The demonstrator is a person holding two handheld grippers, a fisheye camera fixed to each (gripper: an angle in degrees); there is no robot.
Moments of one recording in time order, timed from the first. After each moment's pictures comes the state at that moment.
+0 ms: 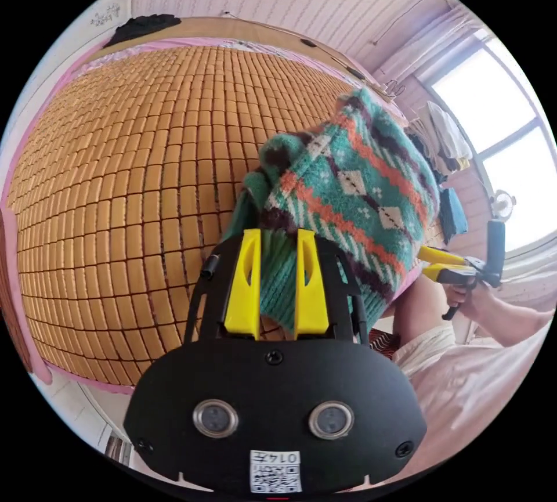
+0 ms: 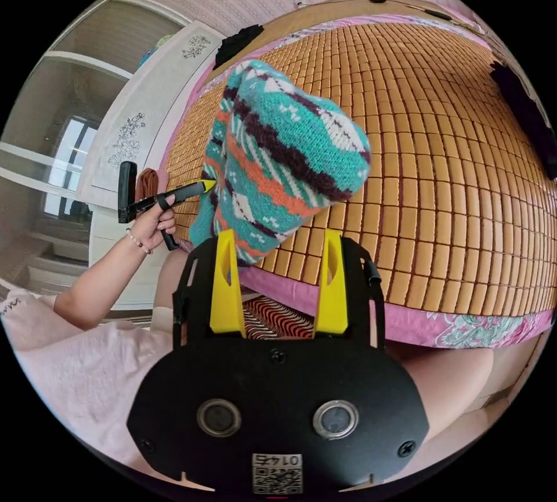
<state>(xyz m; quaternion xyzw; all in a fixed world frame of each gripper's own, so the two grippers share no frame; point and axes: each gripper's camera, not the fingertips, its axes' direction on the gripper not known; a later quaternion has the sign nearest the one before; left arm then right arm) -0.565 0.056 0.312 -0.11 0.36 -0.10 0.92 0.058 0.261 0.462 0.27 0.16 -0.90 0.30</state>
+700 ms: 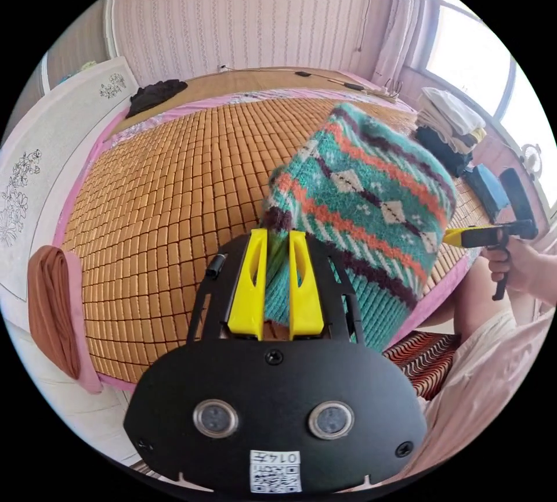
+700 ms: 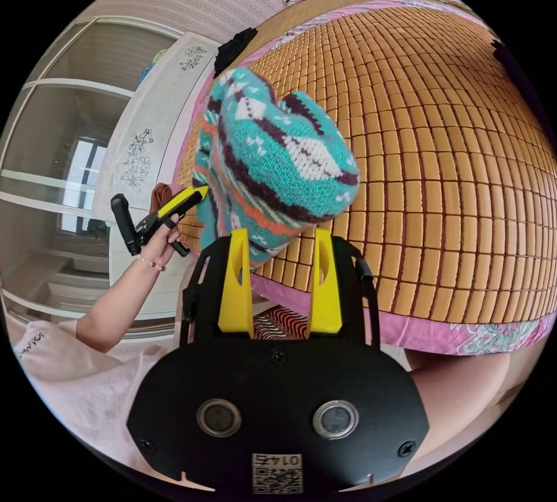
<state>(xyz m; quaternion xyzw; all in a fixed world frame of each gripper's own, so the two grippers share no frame) -0.561 0.061 0.262 -0.01 0.20 -0.03 0.98 0.004 0.248 0.405 0.23 0.14 -0.90 0.34</state>
